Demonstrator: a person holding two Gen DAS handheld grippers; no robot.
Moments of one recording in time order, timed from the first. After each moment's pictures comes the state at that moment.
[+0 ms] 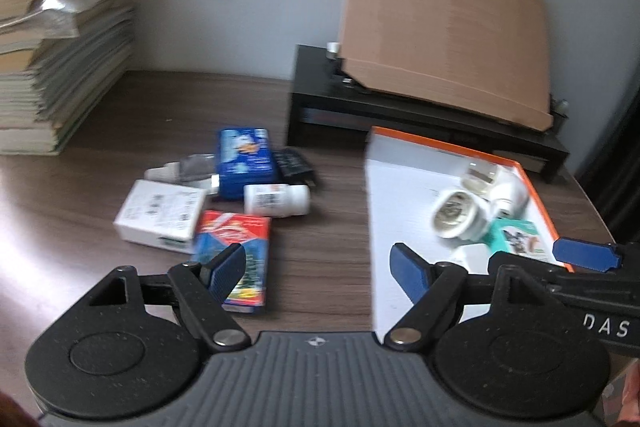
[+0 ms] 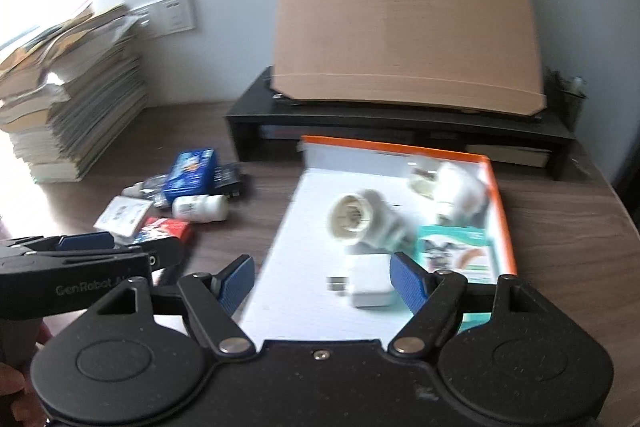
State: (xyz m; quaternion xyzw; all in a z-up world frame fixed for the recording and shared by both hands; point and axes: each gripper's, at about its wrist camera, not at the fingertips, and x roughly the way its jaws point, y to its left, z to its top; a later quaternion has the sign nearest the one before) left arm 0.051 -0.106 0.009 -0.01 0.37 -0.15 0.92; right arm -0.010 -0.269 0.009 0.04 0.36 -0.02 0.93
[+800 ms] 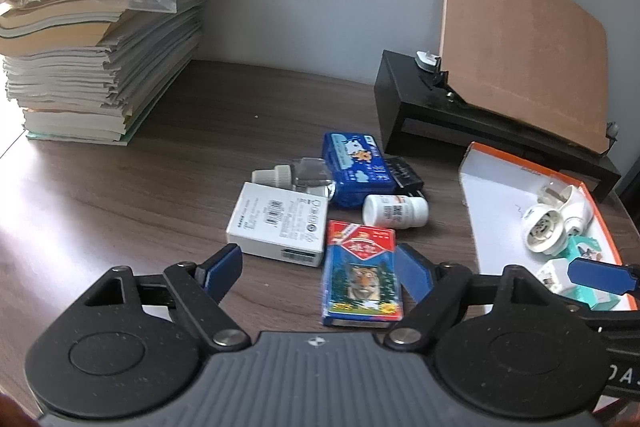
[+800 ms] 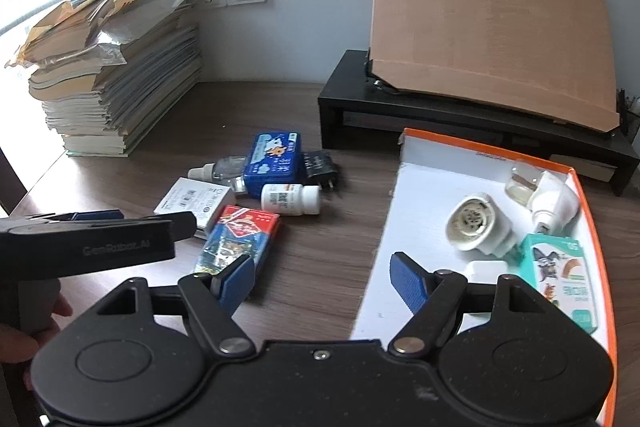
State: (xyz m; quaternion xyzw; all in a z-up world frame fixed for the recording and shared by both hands) left arm 0.084 -0.025 0.001 -0.02 0.38 -0.10 0.92; right arm 0.018 -0.182 -0.001 0.02 0.38 0.02 0.92
